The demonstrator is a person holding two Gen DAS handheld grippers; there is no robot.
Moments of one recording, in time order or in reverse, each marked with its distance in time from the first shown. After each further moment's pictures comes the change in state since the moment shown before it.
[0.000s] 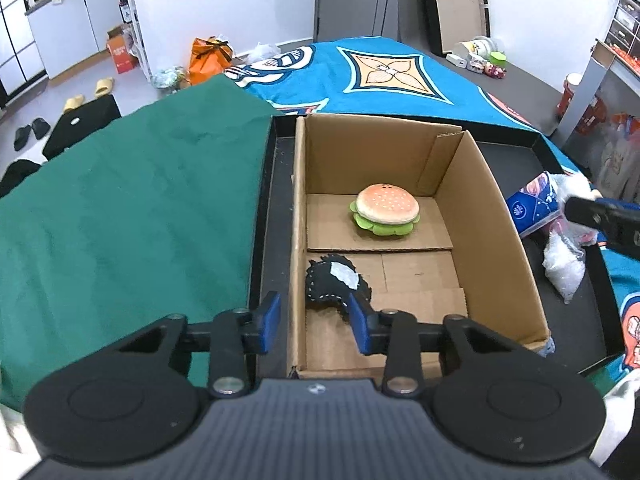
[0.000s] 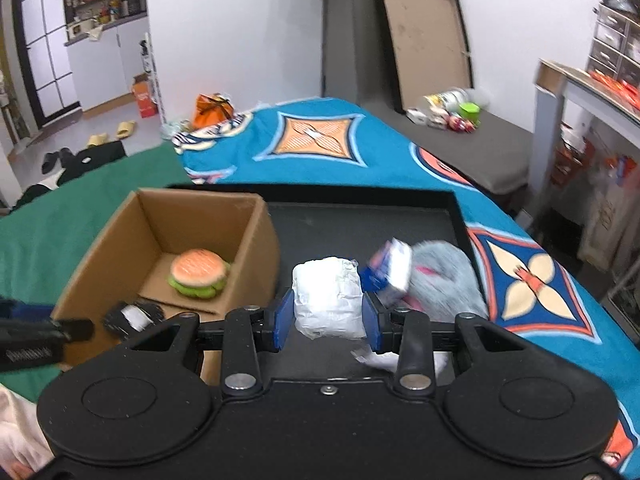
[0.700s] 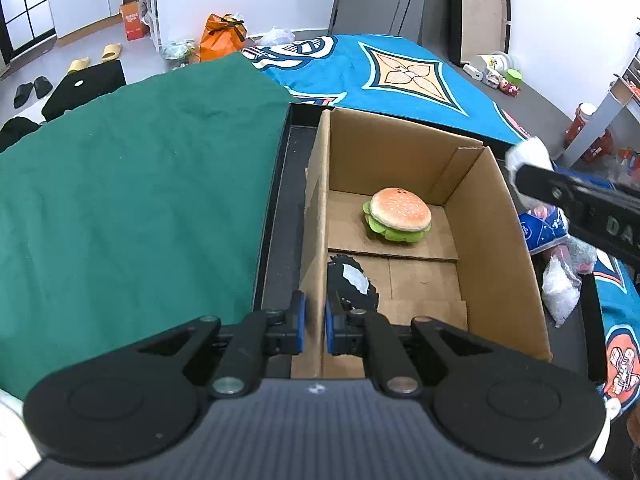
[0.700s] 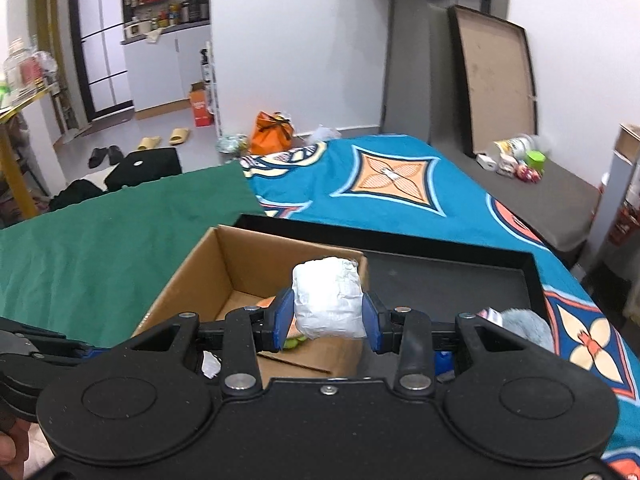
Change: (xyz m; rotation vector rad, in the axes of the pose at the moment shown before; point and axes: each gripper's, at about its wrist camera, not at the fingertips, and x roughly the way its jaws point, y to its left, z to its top) left arm 0.005 0.023 0.004 -0.116 0.032 -0.042; right arm 0.012 0.054 0.027 -0.117 -0.079 0.132
